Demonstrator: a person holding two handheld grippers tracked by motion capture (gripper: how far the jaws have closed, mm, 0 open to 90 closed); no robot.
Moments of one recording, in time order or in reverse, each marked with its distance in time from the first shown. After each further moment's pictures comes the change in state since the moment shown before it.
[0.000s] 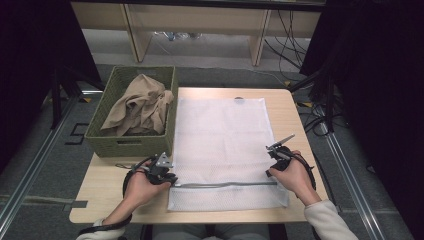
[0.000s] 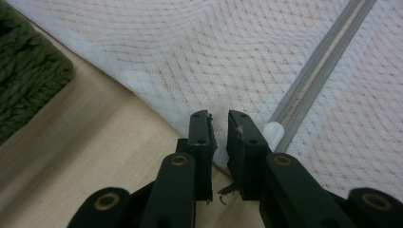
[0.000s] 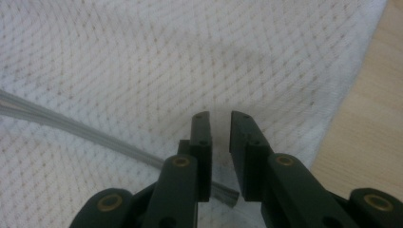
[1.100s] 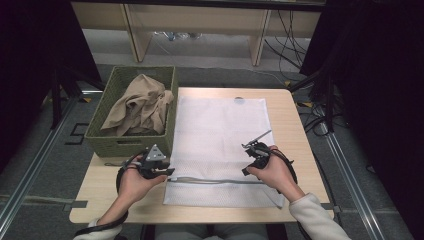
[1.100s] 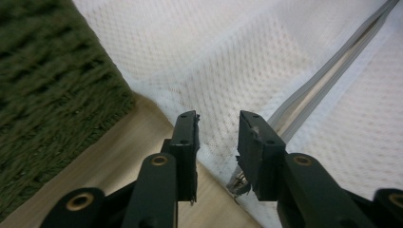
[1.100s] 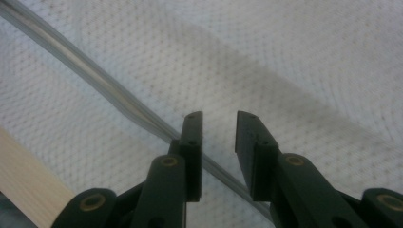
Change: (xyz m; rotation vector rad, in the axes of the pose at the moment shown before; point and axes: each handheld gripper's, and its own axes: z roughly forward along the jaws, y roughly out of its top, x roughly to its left) left arm 0.008 0.005 -0.028 -0.128 0.074 -0.037; right arm 0.062 0.028 -0.006 -0.053 0.136 -0.198
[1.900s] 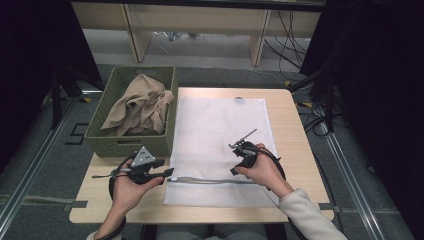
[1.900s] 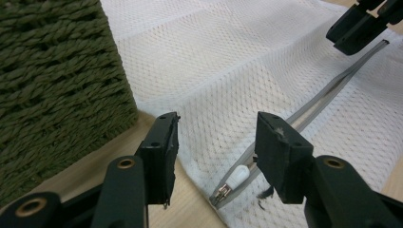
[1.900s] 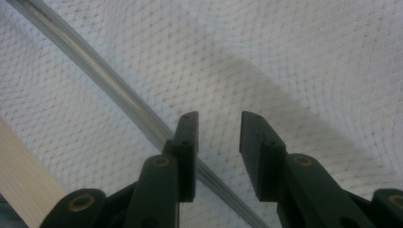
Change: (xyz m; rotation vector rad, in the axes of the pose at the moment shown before) left arm -0.007 -0.013 -0.018 -0.208 -0.008 -0.132; right arm 0.021 0.019 0.016 0.001 0.028 -0.088
